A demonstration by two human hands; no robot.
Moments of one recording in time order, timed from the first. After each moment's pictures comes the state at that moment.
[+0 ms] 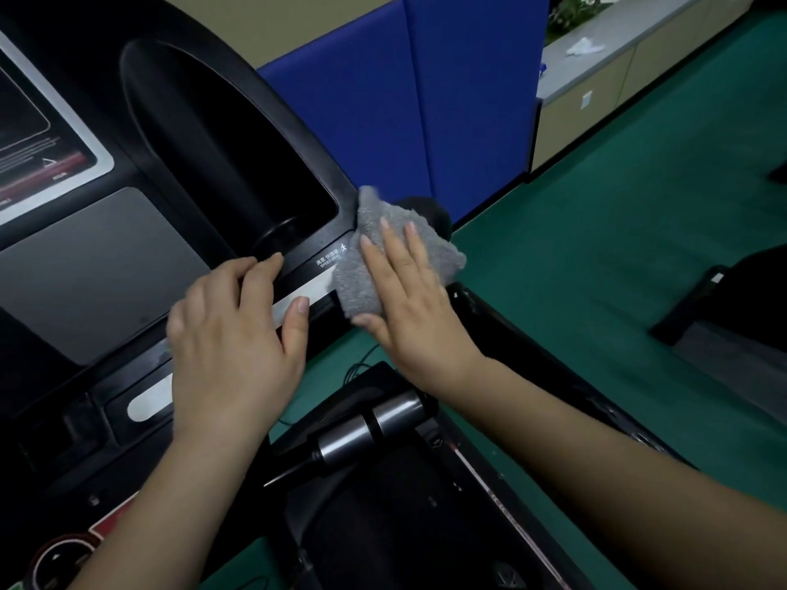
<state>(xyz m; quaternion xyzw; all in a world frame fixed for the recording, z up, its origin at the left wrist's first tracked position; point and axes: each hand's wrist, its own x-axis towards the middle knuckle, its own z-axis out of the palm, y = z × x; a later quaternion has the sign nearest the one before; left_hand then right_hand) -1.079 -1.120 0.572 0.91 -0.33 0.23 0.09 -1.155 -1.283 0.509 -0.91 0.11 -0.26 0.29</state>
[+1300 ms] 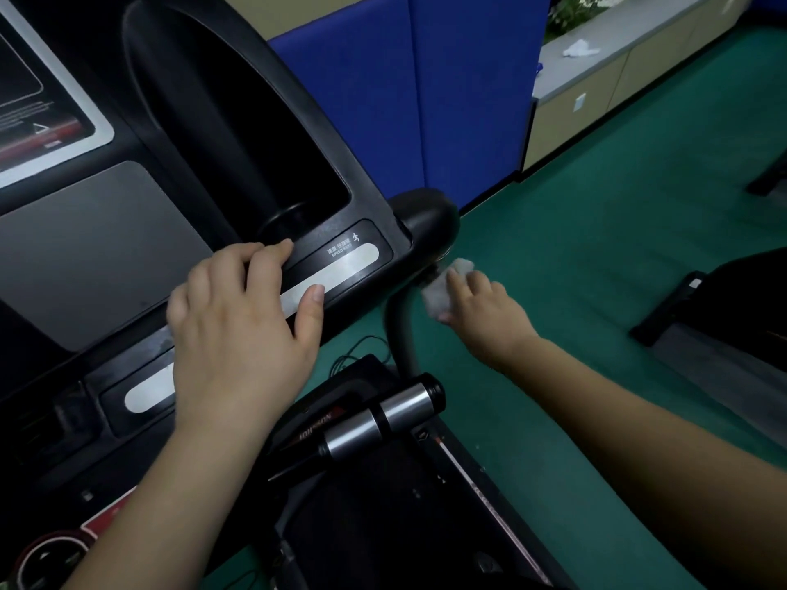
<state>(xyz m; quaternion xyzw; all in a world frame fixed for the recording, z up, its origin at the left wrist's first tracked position) -1.076 -1.120 0.572 0.91 -0.33 0.24 0.12 -1.161 -1.356 0.435 -0.96 0.25 -0.01 0.13</state>
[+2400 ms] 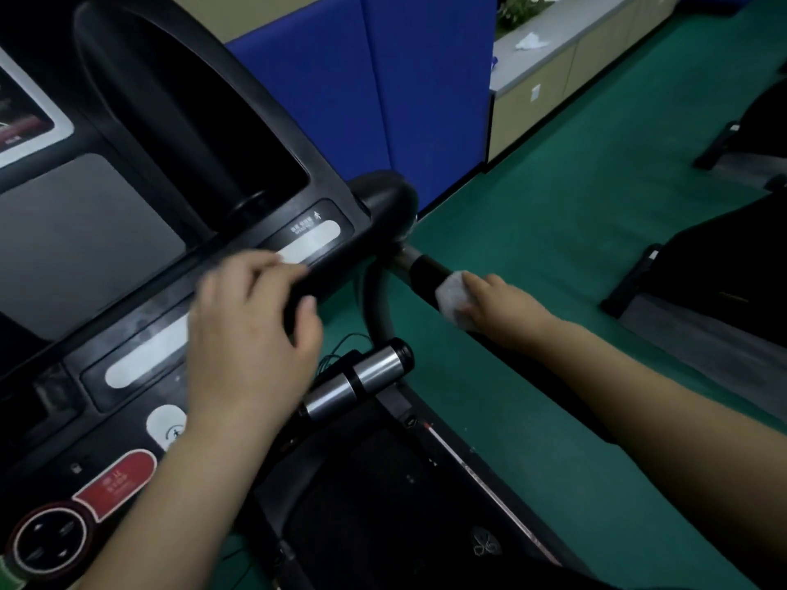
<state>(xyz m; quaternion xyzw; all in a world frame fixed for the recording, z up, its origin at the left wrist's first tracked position) -1.114 -1.115 0.568 0.87 -0.41 0.20 0.19 -1.230 -1.371 0.435 -0.93 0.29 0.03 0.22</state>
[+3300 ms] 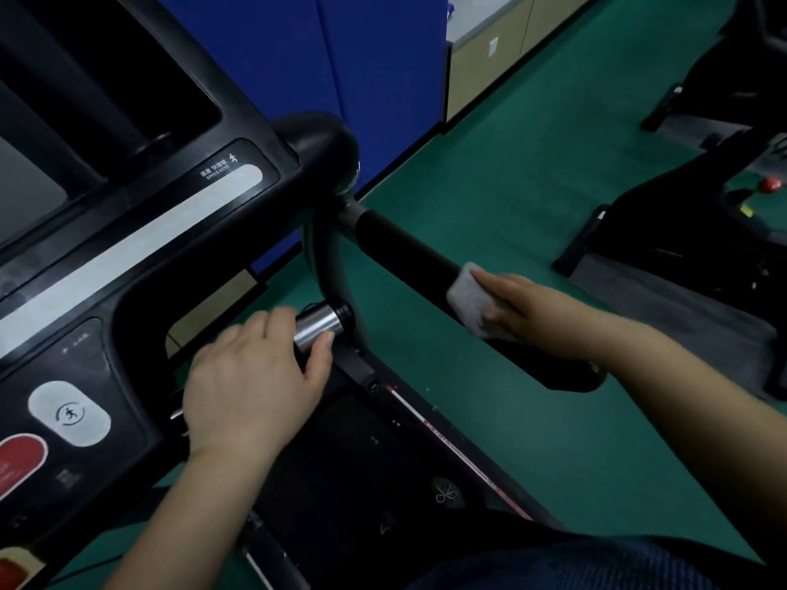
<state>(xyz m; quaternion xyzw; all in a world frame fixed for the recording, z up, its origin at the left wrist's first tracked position) -1.164 -1.116 0.503 0.91 -0.41 0.09 -0.01 -1.341 -1.371 0.448 -0.90 0.27 0.08 0.32</state>
